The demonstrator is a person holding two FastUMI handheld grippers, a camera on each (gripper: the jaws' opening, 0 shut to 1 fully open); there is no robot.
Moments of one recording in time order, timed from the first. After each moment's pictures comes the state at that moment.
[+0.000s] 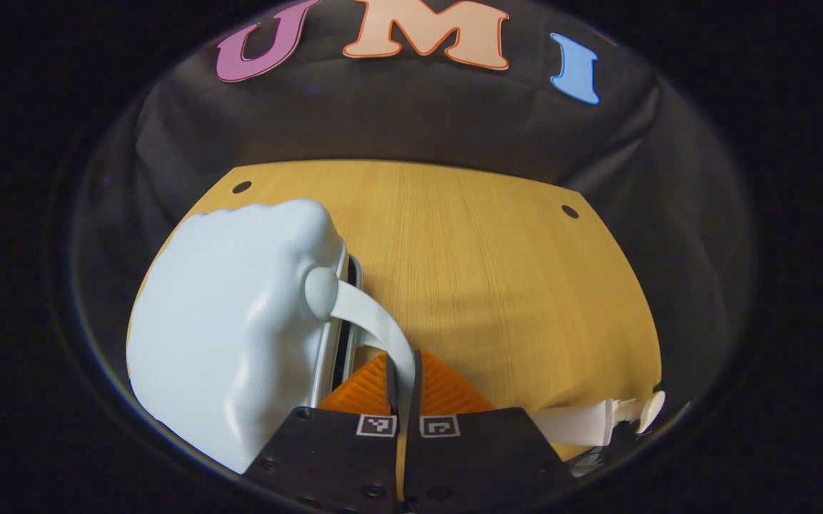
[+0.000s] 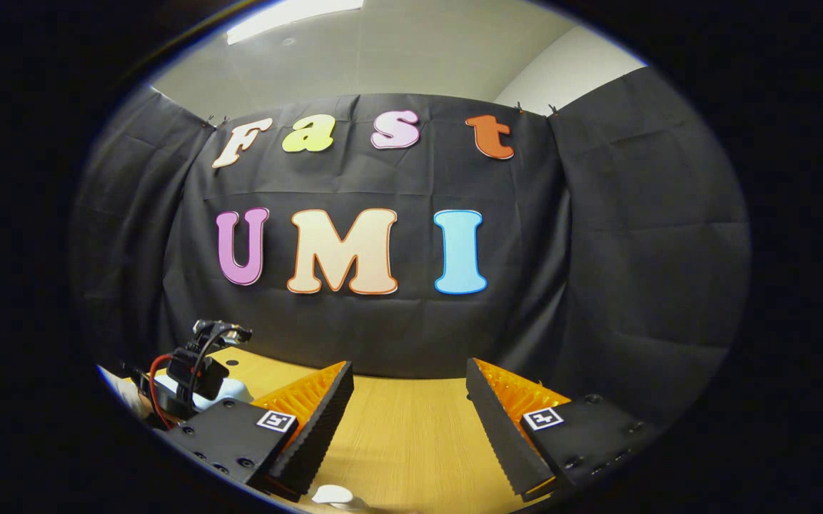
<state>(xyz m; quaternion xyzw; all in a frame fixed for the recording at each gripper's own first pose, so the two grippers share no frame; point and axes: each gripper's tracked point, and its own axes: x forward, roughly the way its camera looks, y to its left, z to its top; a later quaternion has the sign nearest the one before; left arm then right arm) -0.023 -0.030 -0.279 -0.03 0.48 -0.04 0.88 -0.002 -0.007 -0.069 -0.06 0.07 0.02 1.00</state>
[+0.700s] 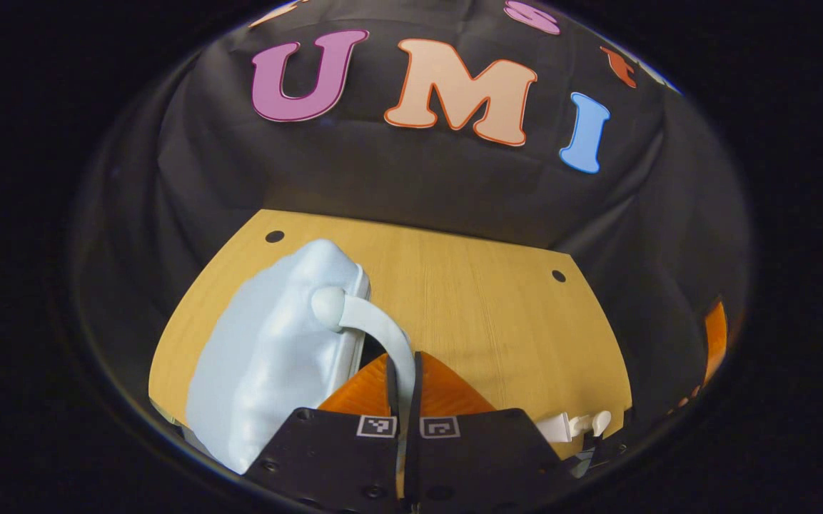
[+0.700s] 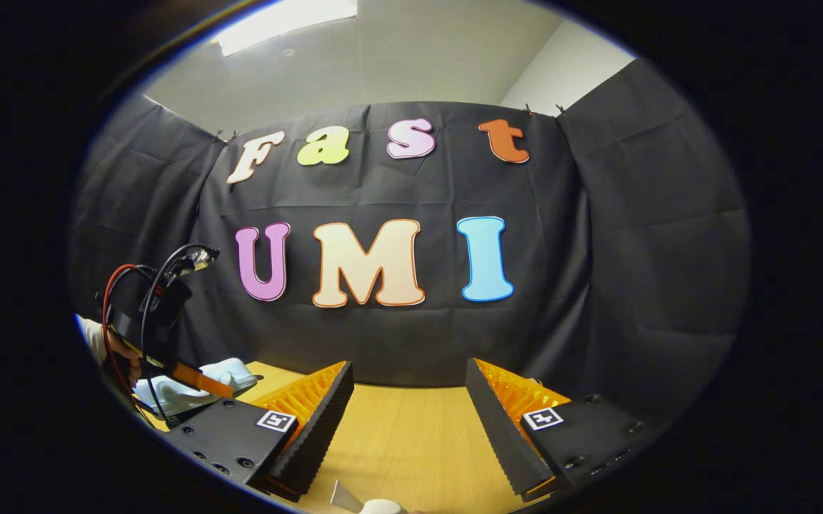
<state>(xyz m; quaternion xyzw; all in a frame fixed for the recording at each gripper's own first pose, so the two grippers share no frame) 0.005 0.042 -0.161 -0.06 0.40 -0.04 0.91 0.001 0.043 -0.069 -0.03 0.06 0.05 1.00</state>
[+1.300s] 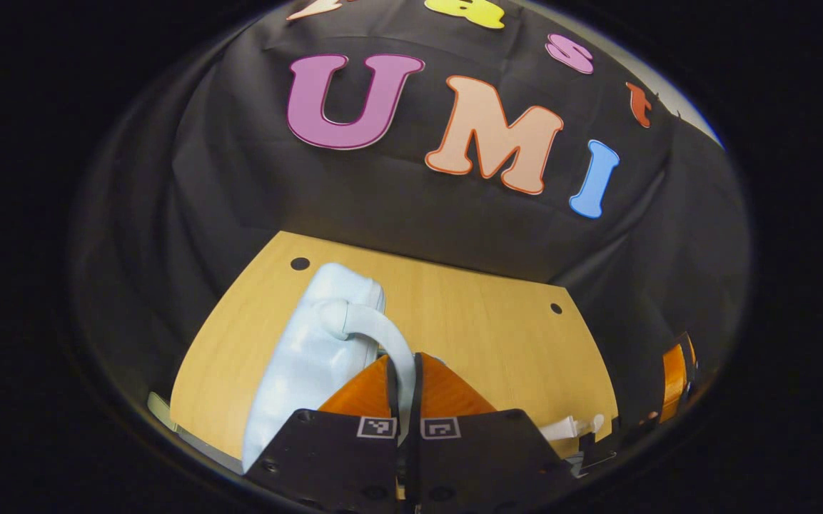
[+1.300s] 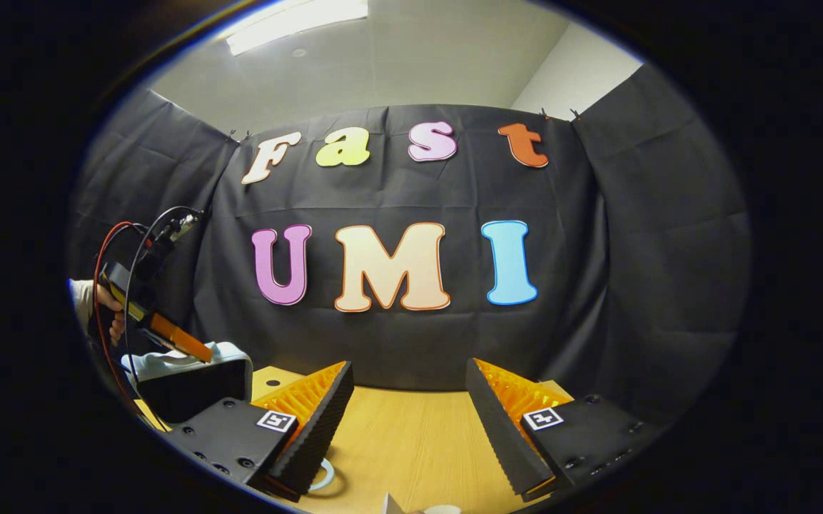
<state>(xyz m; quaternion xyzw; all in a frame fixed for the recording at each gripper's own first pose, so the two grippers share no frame) 0.024 0.148 -0.103 -0.10 0.36 -0.04 0.92 0.000 0.108 -0.074 -0.03 0.05 0.07 1.00</state>
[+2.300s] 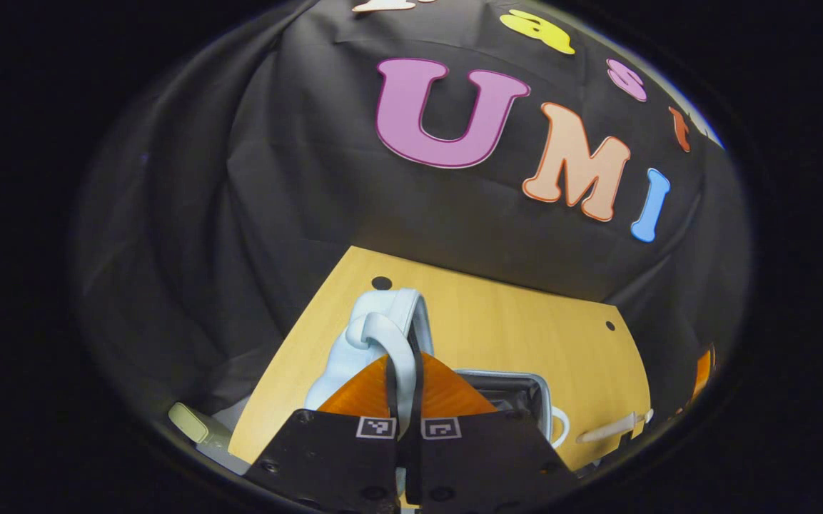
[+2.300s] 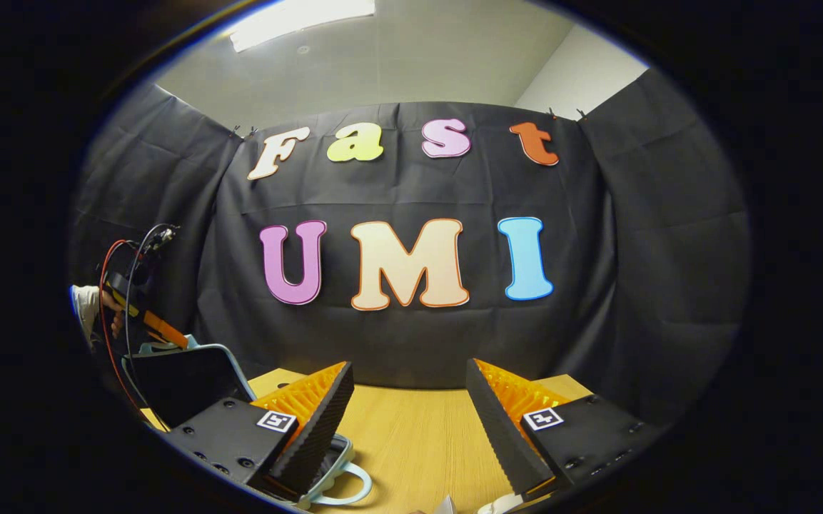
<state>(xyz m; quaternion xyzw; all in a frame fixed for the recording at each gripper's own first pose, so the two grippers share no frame) 0.045 0.328 -0.118 -0.09 0.35 0.02 0.93 -0.003 0.162 -0.089 -0.02 0.06 0.06 1.00</state>
